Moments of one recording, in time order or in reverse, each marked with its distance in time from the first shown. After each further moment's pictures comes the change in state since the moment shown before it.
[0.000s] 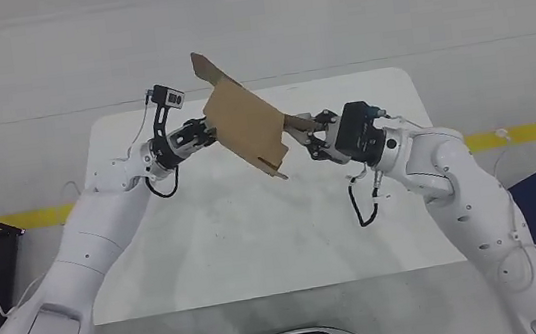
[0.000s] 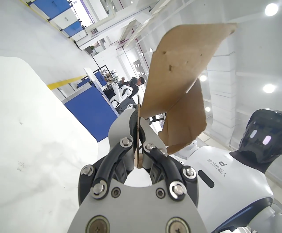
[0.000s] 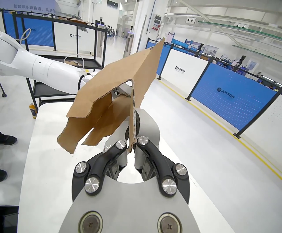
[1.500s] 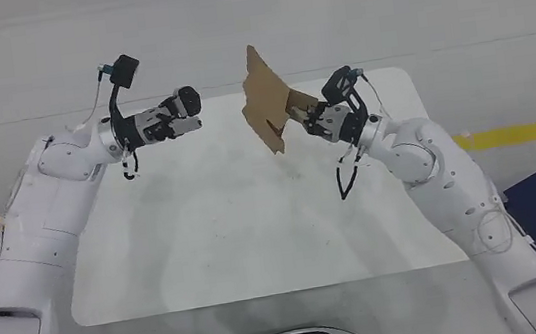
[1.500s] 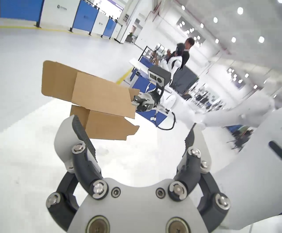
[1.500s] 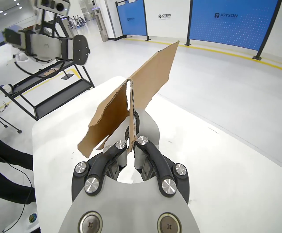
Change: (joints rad) left arm -0.075 0.136 -0.096 -0.103 0.672 -0.292 0.294; right arm 0.145 -0.039 -0.108 0.291 0.372 0.256 0.292
